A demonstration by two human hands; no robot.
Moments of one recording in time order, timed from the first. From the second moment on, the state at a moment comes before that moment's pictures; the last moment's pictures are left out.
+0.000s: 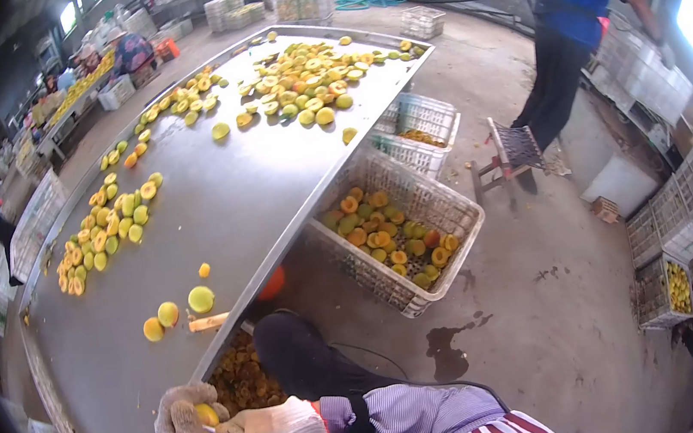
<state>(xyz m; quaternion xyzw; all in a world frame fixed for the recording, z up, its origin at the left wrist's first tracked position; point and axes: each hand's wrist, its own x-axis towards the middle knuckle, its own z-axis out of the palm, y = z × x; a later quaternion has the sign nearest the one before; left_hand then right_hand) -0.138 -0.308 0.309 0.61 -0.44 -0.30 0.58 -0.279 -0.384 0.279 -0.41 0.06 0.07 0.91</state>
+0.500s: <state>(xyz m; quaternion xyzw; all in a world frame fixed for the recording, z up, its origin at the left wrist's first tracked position) -0.147 -0.294 0.315 0.56 -0.45 -0.36 0.60 -0.272 -0.376 0.233 -0.38 0.02 0.20 0.90</state>
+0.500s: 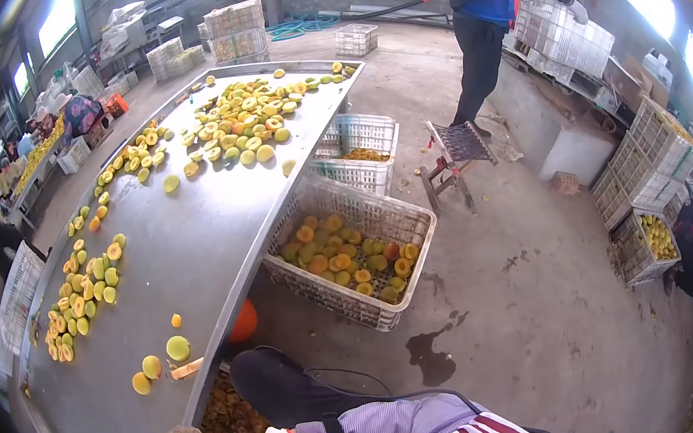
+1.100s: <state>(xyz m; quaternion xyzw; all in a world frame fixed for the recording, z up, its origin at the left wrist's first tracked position) -0.144 -0.300 0.283 0.29 -0.03 -0.56 0.77 -0.281 -0.362 0.267 -0.20 0.08 0.12 0.97</state>
